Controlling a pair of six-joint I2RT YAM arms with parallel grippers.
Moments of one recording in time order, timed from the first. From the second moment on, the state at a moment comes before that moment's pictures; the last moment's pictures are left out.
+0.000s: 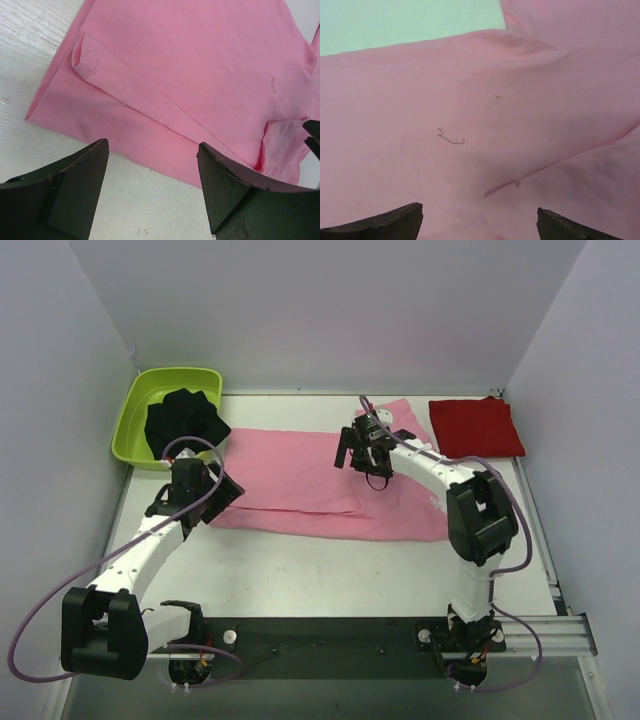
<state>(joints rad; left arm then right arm) -0.14 1.16 0.71 -0.31 0.02 -0.83 0.50 1.93 1.40 -0.44 0.16 0.60</state>
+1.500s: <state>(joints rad) -0.55 1.59 0.83 0.25 0.24 -0.98 0.69 1.33 0.59 -0.04 -0.11 0.71</state>
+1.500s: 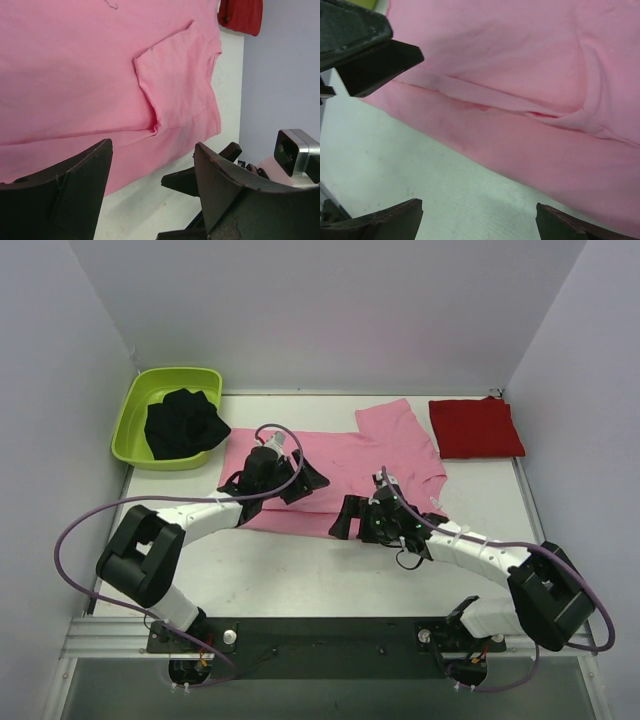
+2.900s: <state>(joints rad) -0.72 1.64 0.86 0.38 0.28 -0.96 0.39 1.38 0.21 0.68 -0.35 0.88</state>
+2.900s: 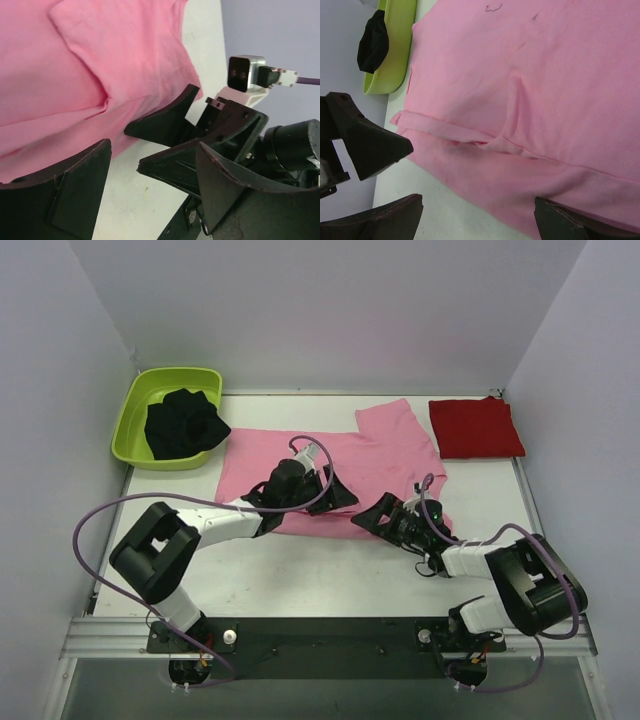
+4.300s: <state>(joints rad) -0.67 1.73 0.77 0.35 0.07 -1.05 0.39 1.42 0.20 0.78 -0.35 0.90</state>
